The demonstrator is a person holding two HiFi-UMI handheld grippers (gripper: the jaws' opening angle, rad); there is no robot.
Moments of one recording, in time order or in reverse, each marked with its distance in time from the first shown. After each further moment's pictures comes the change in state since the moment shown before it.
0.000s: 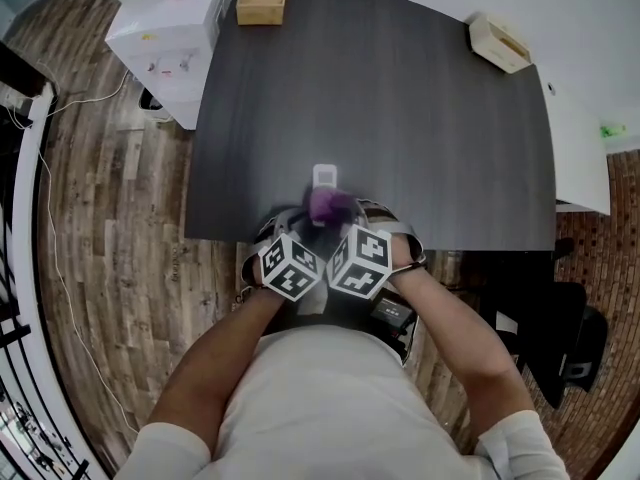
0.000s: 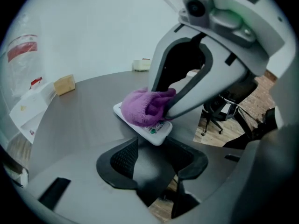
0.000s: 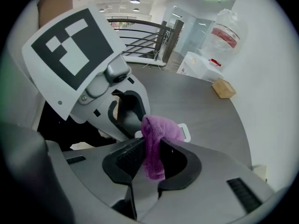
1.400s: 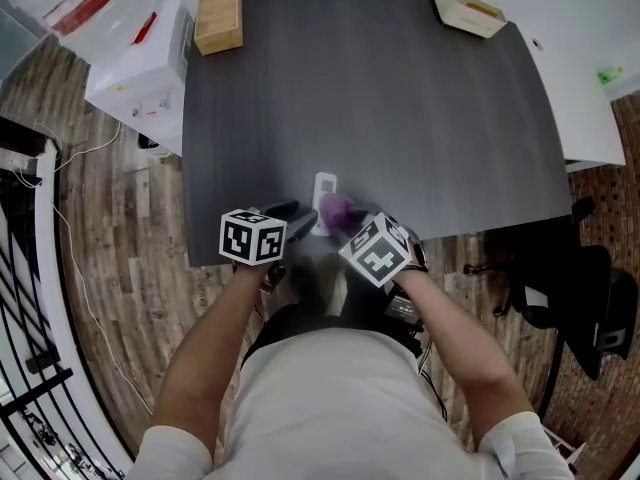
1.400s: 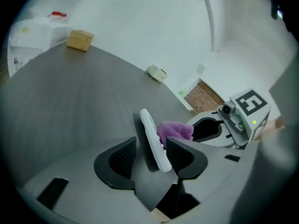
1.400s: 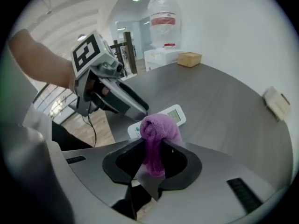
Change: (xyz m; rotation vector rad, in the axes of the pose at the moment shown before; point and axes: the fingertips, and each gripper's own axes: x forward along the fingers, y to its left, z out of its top) left arm 0.001 0.033 0.037 -0.533 -0.079 -0.332; right arm -0.004 -0.008 -0.048 0.631 -0.108 0.073
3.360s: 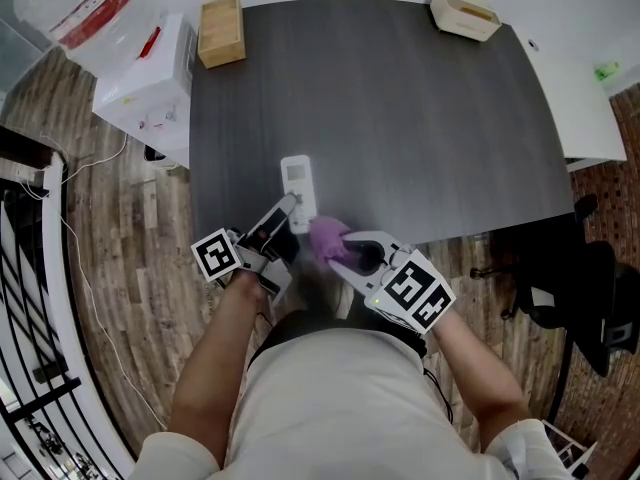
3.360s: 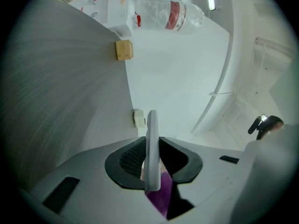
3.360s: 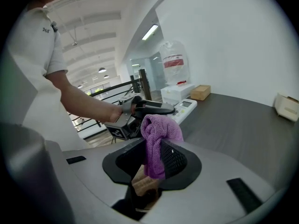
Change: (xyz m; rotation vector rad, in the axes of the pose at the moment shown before) left arm -0.086 -0.029 0.077 -0.695 -0.606 -0.523; right arm -0.101 0.066 0.059 -0.020 -0.415 0.192
